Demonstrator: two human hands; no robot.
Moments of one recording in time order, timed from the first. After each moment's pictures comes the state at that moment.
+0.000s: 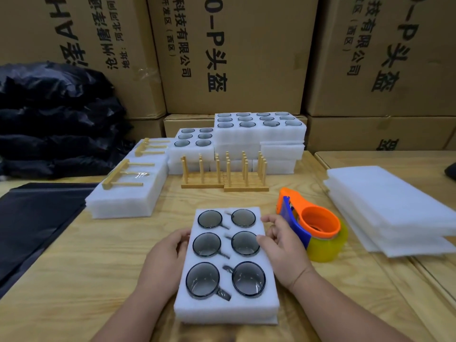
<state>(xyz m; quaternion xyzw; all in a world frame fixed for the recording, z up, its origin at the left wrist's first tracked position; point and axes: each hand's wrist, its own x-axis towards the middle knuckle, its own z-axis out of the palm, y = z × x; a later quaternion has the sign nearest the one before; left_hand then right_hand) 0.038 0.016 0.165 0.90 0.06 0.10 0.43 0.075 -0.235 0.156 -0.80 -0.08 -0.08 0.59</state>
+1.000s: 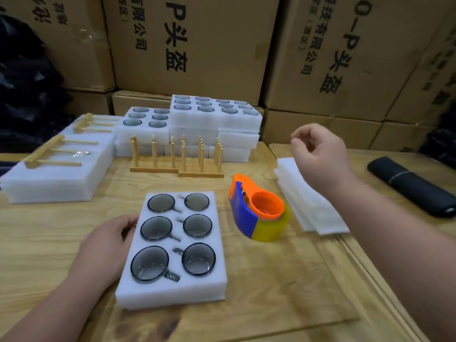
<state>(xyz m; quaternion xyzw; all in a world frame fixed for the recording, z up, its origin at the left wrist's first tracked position) 0.037 0.014 0.167 0.91 0.06 0.09 0.39 0.085 -0.357 0.316 -0.87 -0.07 -0.33 0.35</state>
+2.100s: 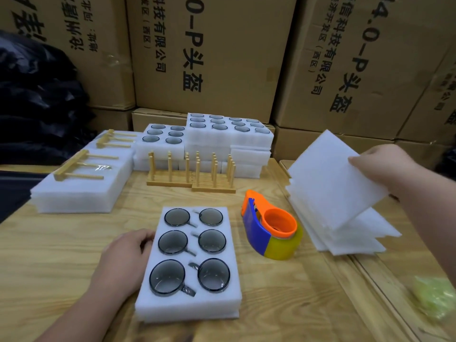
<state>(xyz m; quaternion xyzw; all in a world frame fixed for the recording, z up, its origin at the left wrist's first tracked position) 0.040 0.012 0.168 0.92 0.07 0.11 0.37 0.109 -0.443 0.366 -0.92 0.24 -0.17 0.27</state>
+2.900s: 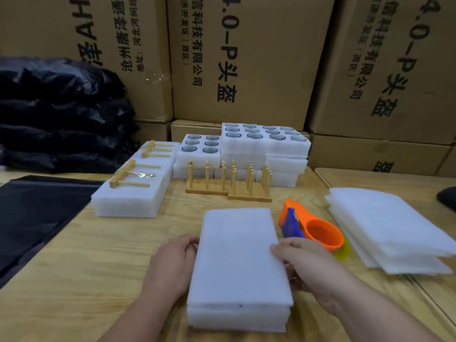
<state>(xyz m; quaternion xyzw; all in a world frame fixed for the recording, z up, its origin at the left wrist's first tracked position) 0.046 0.017 0.163 0.92 0.05 0.13 0.37 0.026 -0.240 0.232 -0.76 0.08 0.12 0.64</state>
